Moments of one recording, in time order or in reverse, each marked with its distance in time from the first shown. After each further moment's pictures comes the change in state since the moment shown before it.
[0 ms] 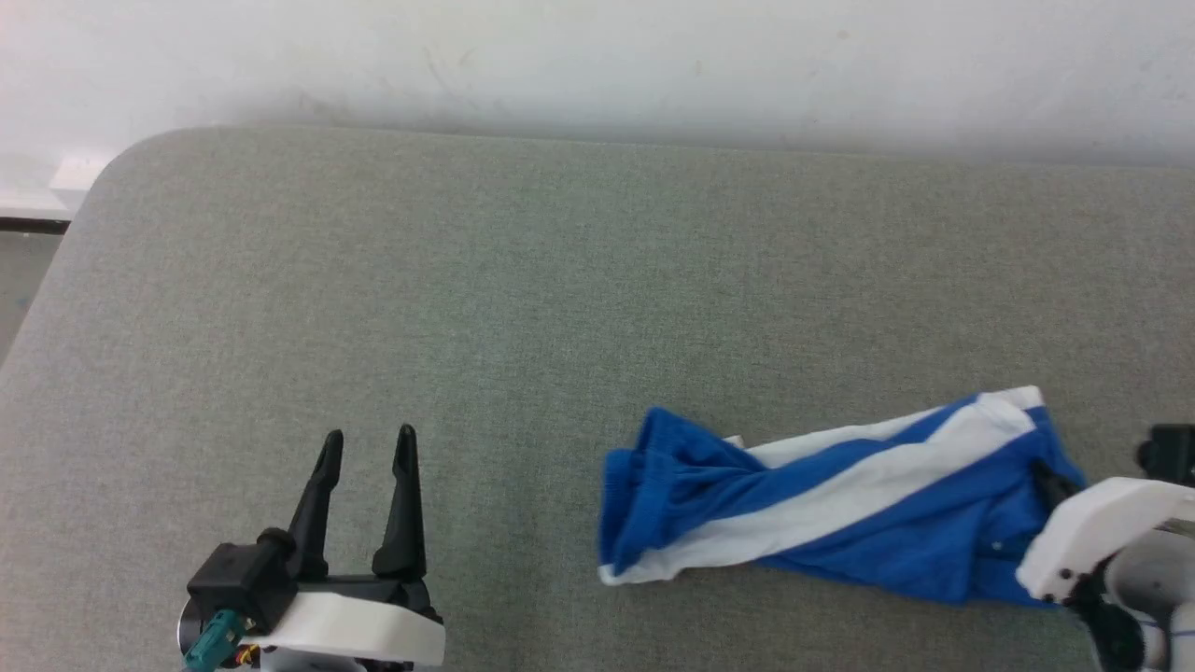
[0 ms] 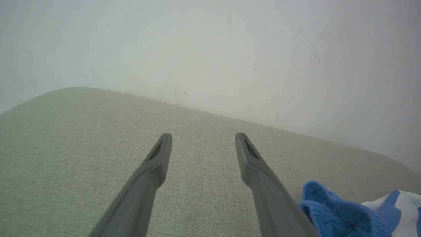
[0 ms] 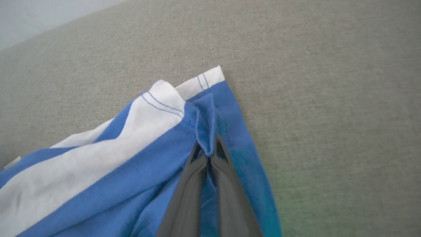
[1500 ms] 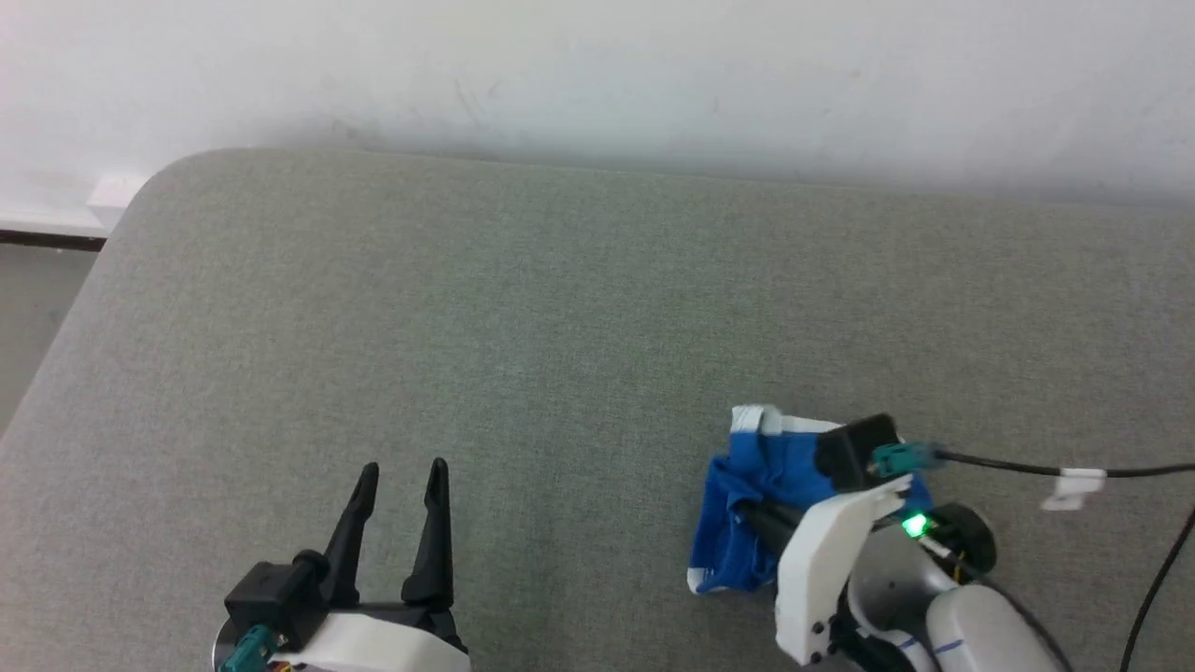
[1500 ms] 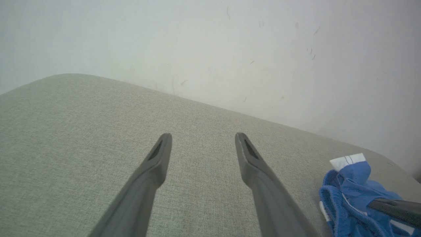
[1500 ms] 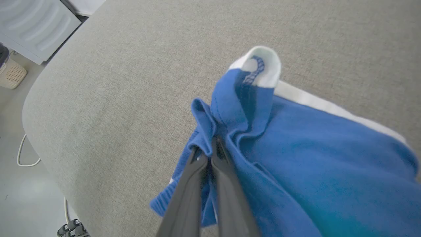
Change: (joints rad) left arm 0.024 -0.008 -0.041 0.051 -0.019 -0.008 0.000; right arm 0.010 -0.003 0.568 -0.153 0.094 -0.001 0.124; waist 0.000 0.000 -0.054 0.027
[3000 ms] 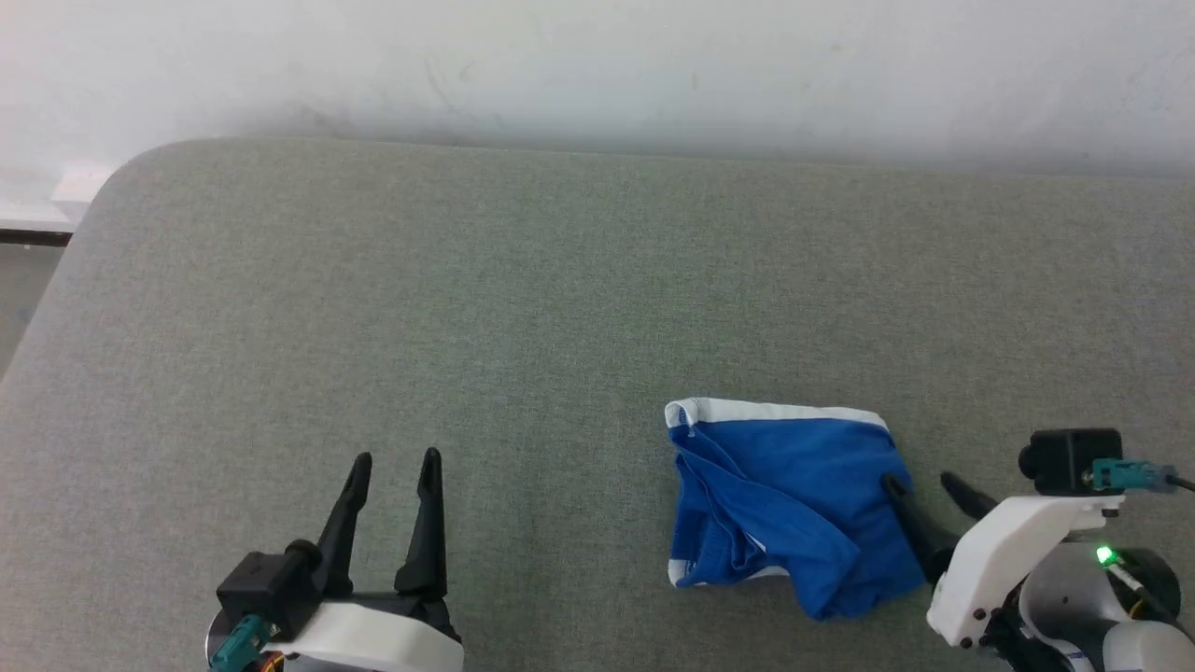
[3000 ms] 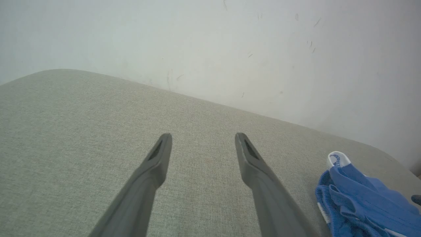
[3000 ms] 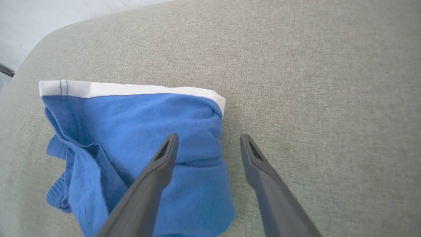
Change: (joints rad) left arm -0.019 0.015 -0.001 0.003 -0.019 0.008 0.000; right arm 0.121 -0.002 -0.329 -0.153 -0.006 0.000 0.023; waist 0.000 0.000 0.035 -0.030
